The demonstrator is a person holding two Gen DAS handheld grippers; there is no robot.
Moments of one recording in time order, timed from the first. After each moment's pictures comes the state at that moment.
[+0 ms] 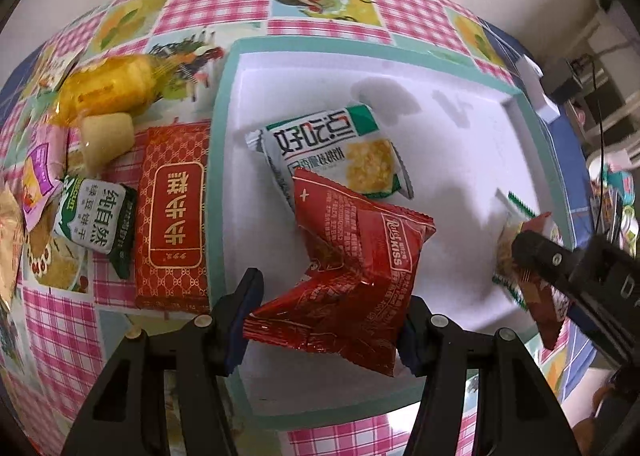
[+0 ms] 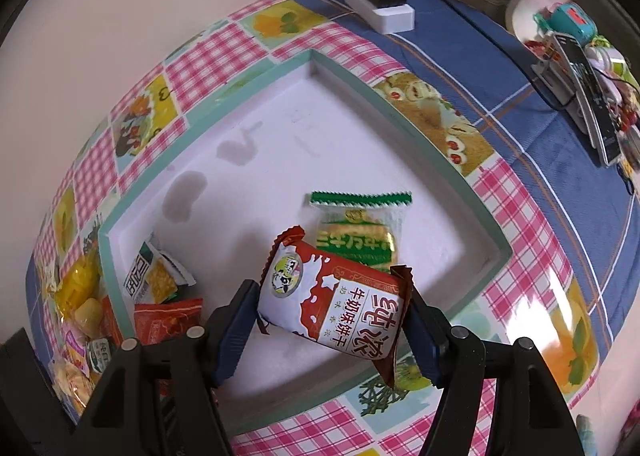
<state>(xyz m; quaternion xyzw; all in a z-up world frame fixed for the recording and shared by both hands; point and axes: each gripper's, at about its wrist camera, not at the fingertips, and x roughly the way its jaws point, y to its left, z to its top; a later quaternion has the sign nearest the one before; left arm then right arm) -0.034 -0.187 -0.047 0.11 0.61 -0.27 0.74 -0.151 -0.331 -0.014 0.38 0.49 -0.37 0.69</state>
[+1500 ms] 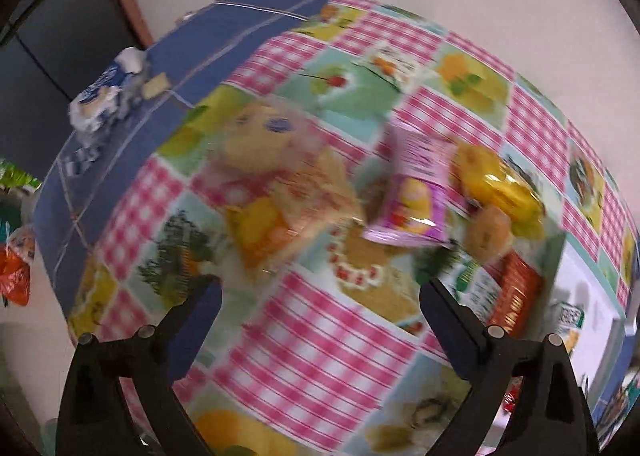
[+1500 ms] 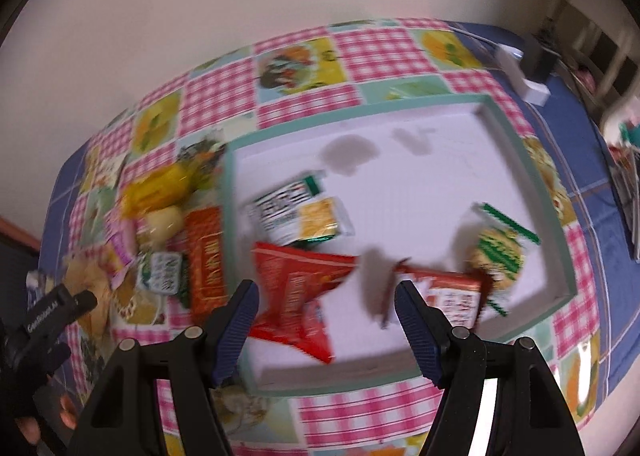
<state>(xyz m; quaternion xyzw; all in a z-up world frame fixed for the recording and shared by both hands) 0.050 0.029 -0.001 -0.03 0.59 0.05 0.81 -0.085 -0.224 0.017 0.25 0.52 -0.23 0.79</state>
